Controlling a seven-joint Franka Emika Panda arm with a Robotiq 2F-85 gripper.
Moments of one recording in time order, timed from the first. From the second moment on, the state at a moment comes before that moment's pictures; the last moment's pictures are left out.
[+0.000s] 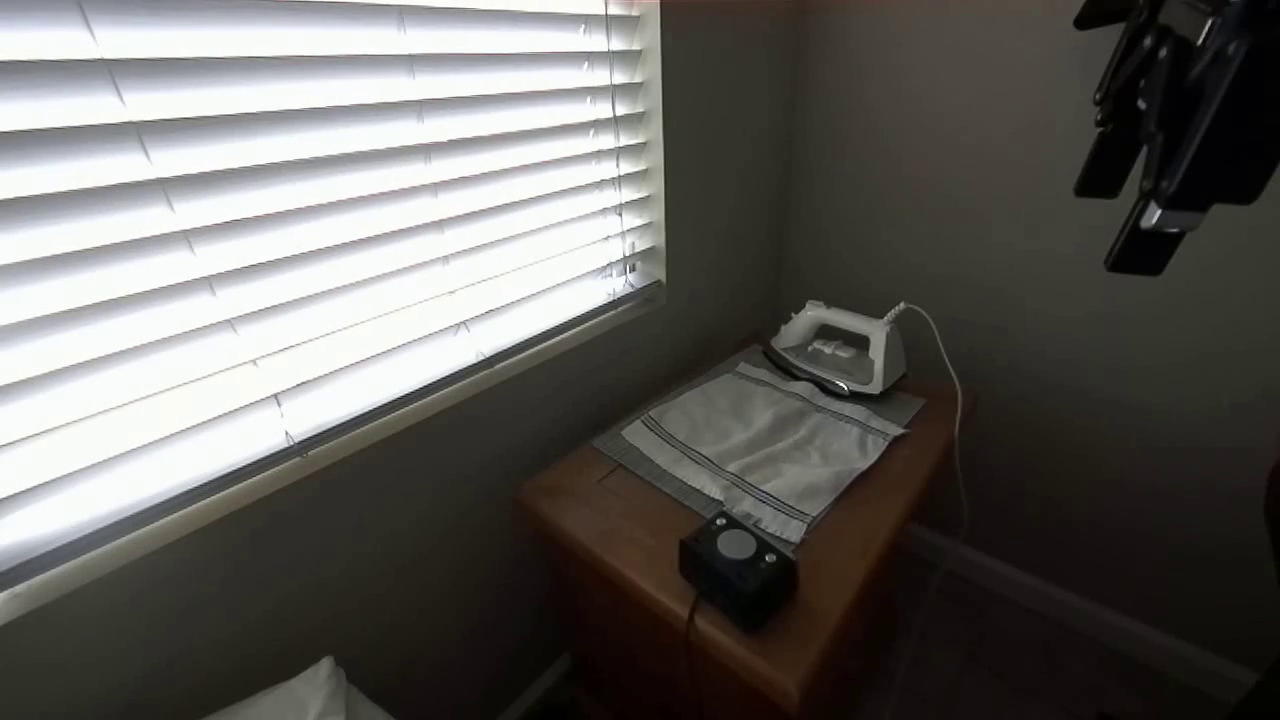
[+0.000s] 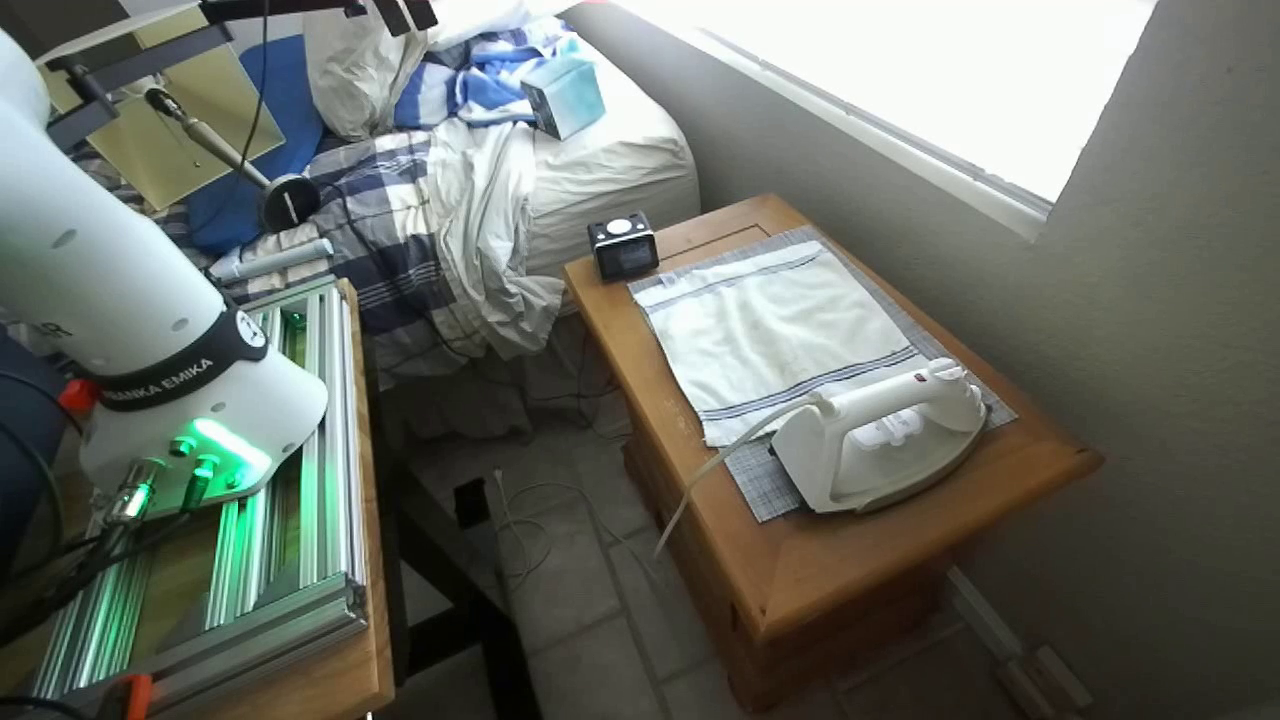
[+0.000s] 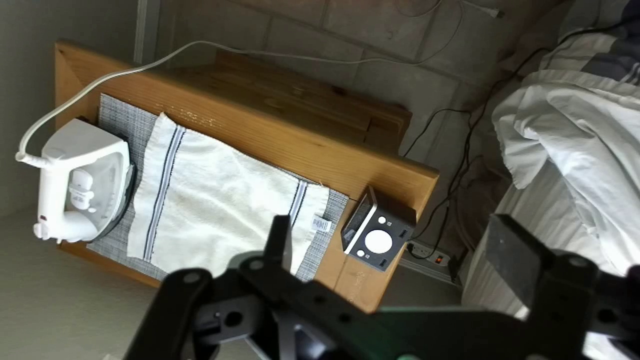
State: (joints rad) arm 0.21 -0.65 0.40 -2.65 0.03 2.05 0.24
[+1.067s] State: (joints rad) arm -0.07 -0.51 0.19 -2.63 0.01 2.25 0.37
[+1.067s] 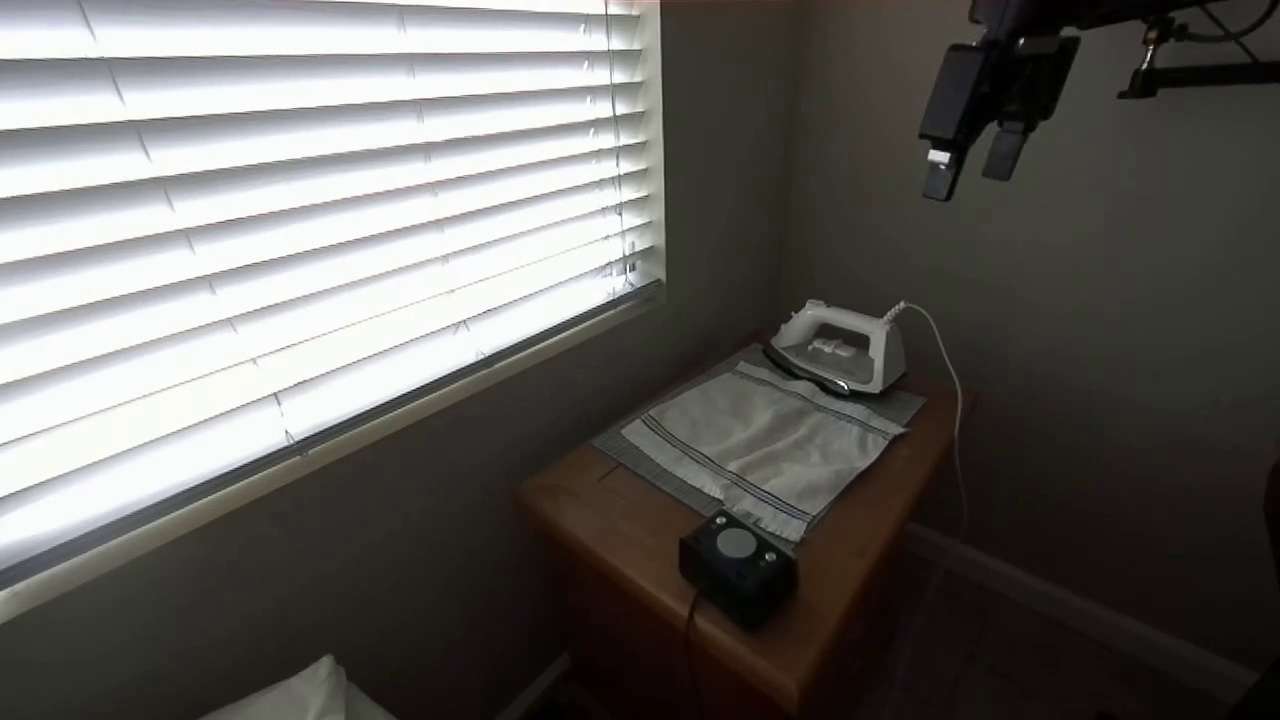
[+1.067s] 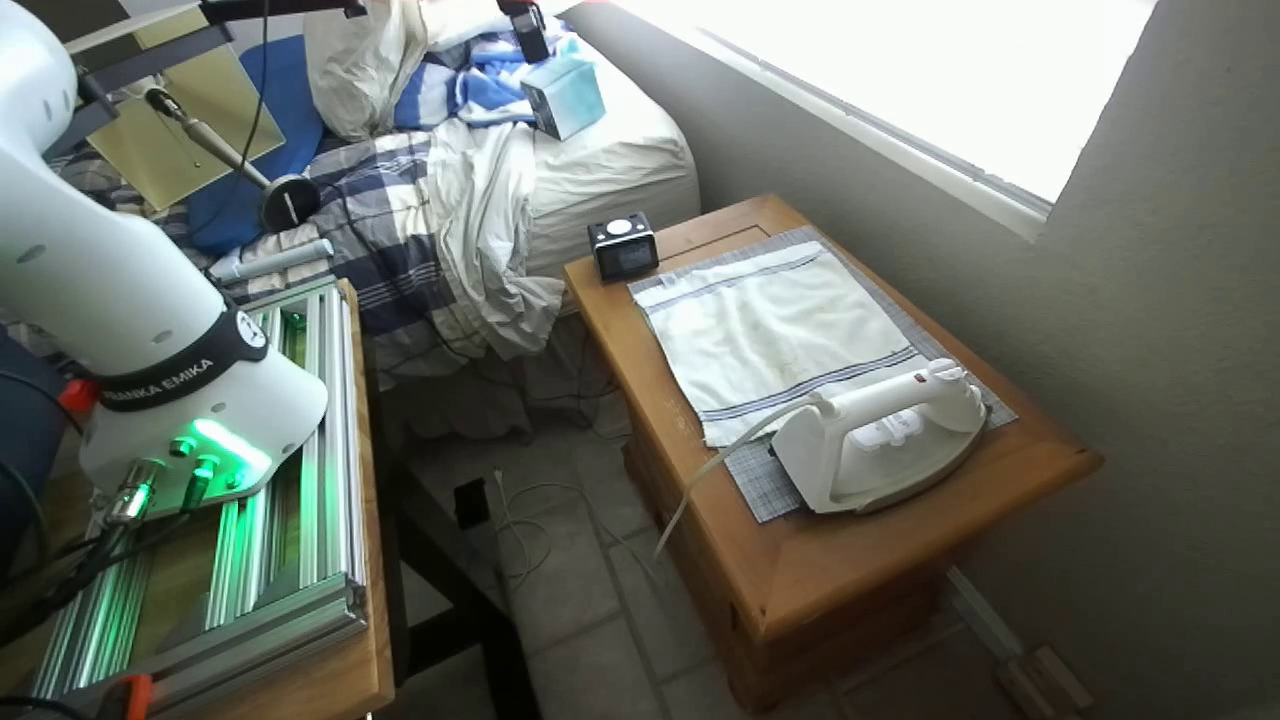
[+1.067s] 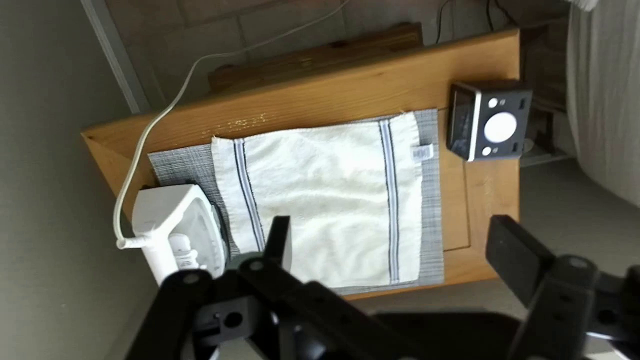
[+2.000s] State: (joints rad) arm -0.25 -0.11 -0.01 -2.37 0.01 2.44 0.78
